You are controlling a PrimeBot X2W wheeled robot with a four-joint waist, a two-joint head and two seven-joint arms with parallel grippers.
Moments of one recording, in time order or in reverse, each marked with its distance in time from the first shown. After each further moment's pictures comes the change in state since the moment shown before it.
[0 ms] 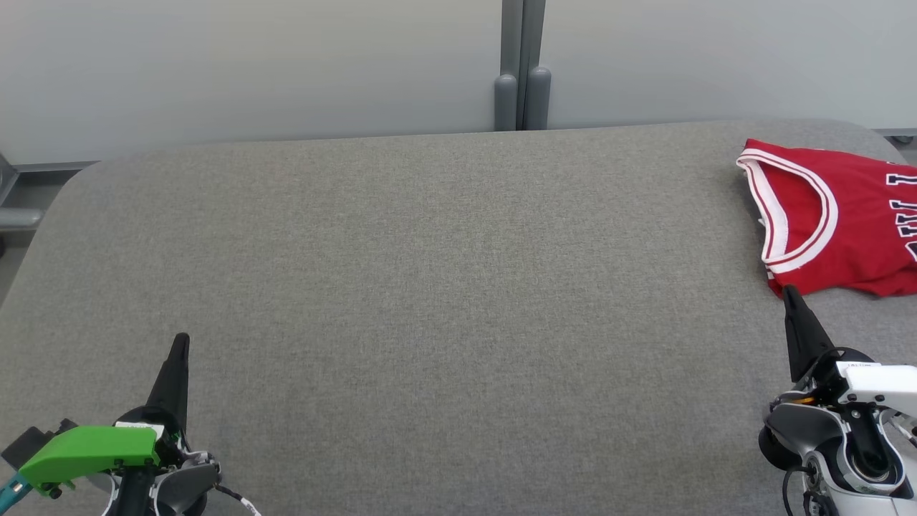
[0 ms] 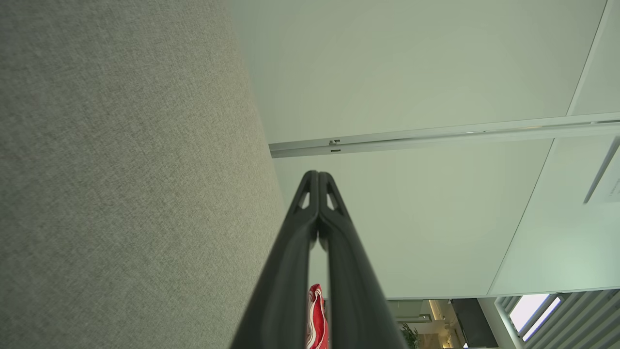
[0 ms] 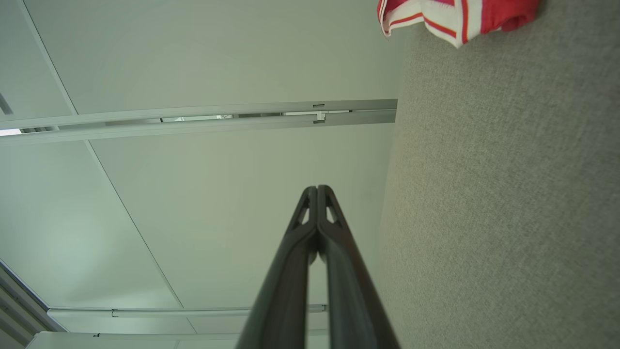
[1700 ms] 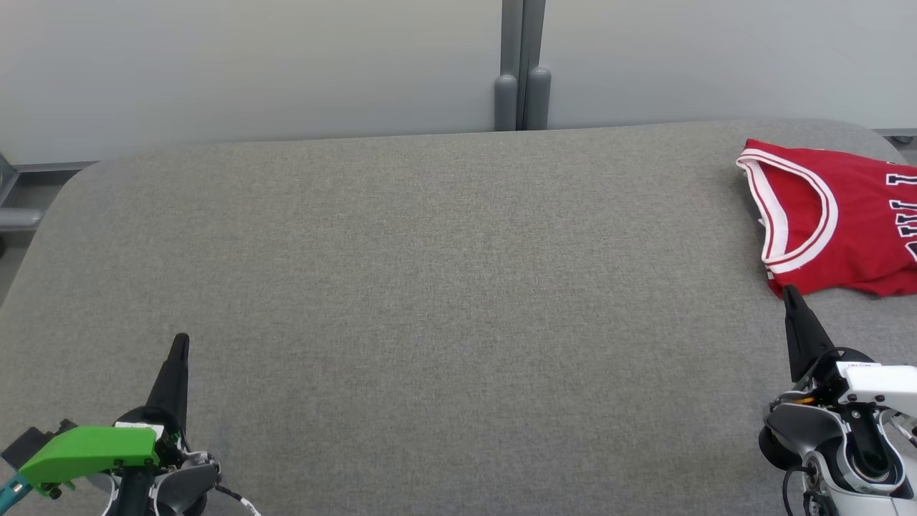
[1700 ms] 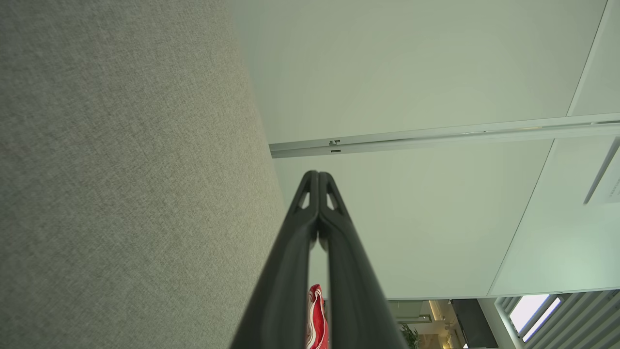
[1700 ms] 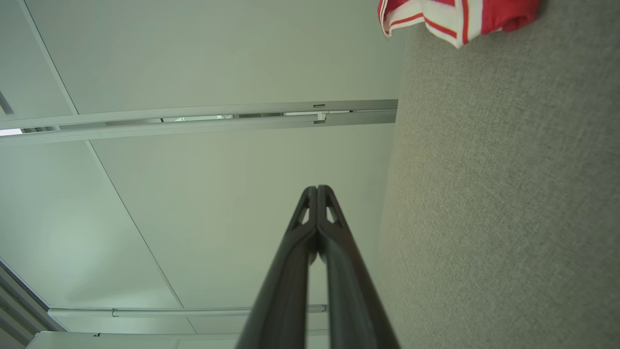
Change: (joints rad) left arm 0.000 0.000 0.001 0.002 0.000 -0.001 0.000; right arm 0.000 0.000 -0.001 0.002 0.000 0.003 0.000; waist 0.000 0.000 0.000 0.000
